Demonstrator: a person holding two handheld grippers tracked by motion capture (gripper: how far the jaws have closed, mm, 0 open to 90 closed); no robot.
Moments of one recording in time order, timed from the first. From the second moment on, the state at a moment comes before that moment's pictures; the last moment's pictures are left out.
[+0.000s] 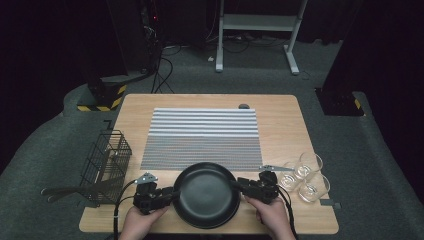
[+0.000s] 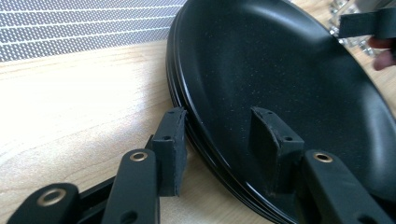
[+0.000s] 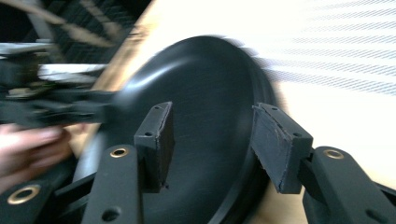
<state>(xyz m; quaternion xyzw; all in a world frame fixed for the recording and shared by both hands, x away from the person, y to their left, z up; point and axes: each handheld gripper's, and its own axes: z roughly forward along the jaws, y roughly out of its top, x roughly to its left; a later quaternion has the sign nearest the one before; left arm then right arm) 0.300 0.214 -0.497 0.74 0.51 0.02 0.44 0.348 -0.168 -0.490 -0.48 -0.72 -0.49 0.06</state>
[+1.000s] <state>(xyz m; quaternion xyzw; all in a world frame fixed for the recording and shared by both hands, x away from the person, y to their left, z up) 0.300 0.211 -0.505 0.74 0.51 0.00 0.43 0.349 -0.165 -0.495 -0.49 -0.72 -0.48 0.09</state>
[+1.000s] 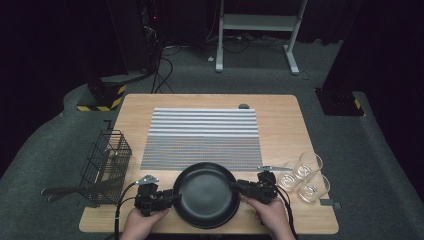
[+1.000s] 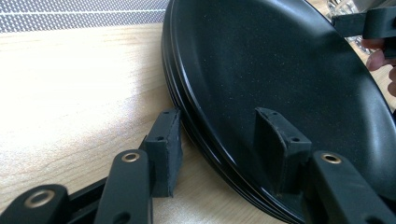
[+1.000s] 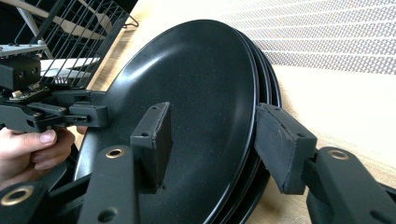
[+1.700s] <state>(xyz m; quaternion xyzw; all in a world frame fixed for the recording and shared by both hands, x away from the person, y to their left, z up) 0.301 0.211 -0.506 0.73 0.52 0.00 0.43 0.348 -0.162 -0.494 -0.52 -0.70 -0.47 0.12</state>
